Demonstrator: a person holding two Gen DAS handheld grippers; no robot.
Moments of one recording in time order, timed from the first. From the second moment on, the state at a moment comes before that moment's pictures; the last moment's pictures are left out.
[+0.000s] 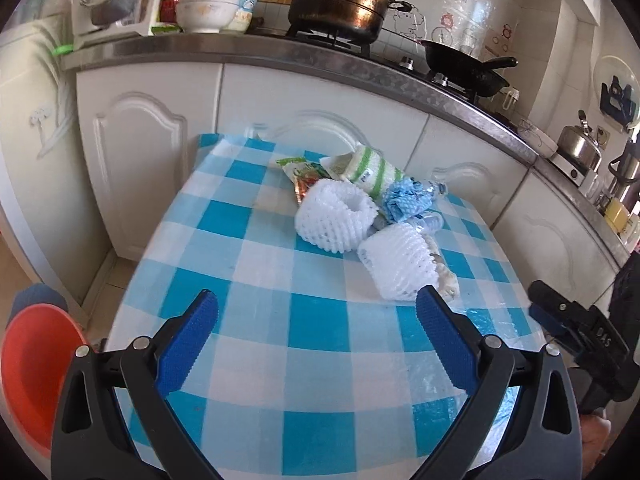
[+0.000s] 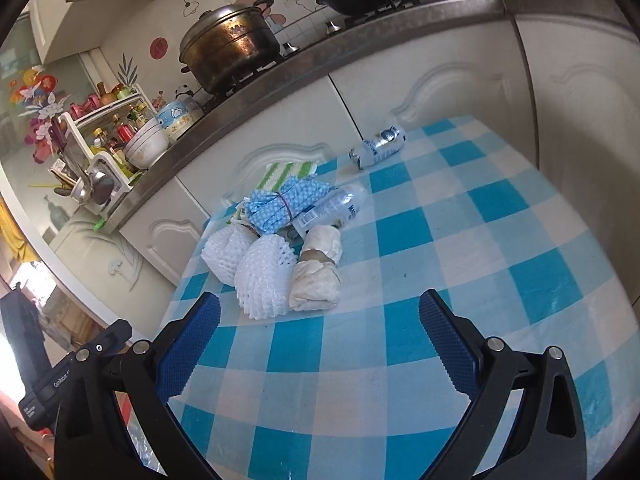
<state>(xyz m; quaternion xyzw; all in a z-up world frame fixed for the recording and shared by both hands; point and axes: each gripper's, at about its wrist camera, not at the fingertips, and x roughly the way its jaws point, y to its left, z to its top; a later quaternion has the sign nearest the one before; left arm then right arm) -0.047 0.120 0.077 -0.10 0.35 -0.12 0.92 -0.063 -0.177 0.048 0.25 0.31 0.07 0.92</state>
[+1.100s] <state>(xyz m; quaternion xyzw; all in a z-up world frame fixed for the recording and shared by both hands) 0.047 0.029 0.016 -0.13 0.43 -0.19 0.87 0.000 -0.169 0.008 0.22 0.37 0.10 0.90</state>
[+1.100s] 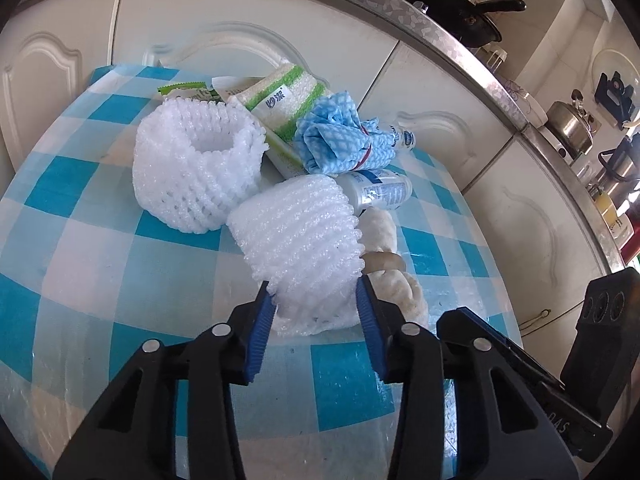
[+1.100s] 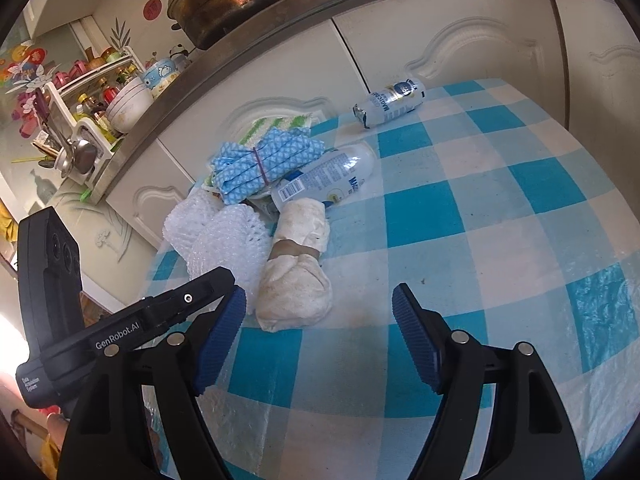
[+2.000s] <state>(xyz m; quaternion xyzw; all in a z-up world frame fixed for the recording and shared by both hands) -0.025 0.091 0.040 -0.14 0.40 -0.21 0.88 0.003 -0.134 0.002 0.20 0.40 0.09 0.89</state>
